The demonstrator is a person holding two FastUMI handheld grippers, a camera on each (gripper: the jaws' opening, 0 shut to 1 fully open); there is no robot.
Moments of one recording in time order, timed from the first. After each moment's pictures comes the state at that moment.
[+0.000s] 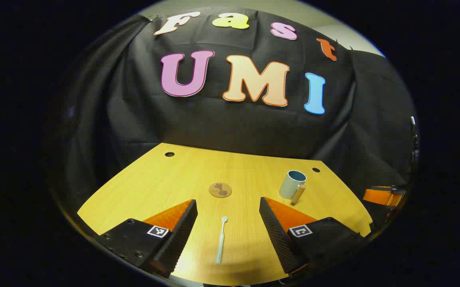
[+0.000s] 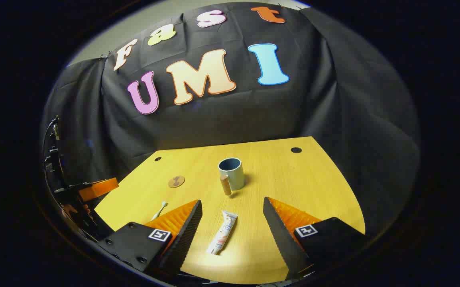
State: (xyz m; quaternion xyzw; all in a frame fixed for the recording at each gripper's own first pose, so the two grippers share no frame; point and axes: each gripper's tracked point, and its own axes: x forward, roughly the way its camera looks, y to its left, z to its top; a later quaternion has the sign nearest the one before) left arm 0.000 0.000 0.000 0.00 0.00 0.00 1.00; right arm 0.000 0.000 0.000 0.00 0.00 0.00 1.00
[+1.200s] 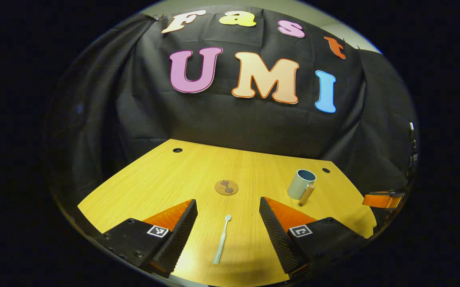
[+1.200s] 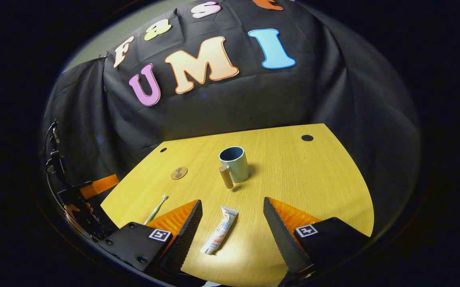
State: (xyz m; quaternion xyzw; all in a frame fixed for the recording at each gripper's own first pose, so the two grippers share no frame) left arm 0.015 0.005 -0.014 0.01 0.01 0.03 1.00; right arm 0.038 -0.013 -0.023 0.01 0.05 0.02 1.00
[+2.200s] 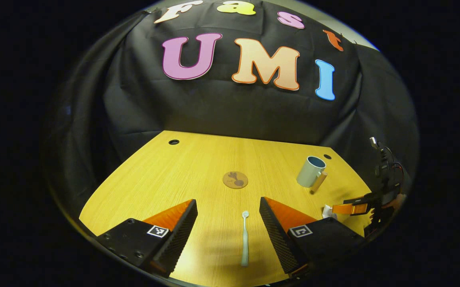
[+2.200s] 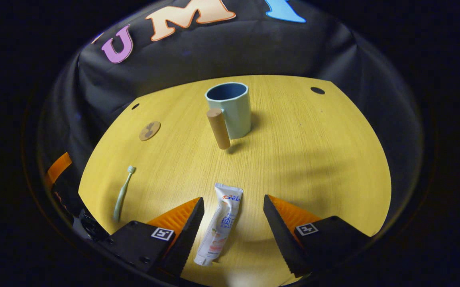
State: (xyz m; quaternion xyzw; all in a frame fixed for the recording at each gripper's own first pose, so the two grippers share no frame) left arm 0.045 0.050 -0.029 0.03 0.06 -0.01 1.00; right arm 0.133 0.004 -0.133 -0.01 0.24 -0.05 0.97
